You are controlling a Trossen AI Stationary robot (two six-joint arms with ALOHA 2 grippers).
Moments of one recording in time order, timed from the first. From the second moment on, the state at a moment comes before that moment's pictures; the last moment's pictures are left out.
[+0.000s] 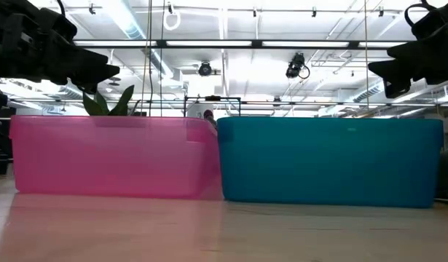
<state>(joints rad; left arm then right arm) 0.02 0.03 0.01 0.04 -0.01 -0.02 0.12 0.01 0.03 -0.03 0.00 0.10</state>
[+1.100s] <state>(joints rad) 0.02 0.03 0.01 0.04 -0.01 -0.02 0.11 0.01 0.03 0.00 0.04 -0.10</state>
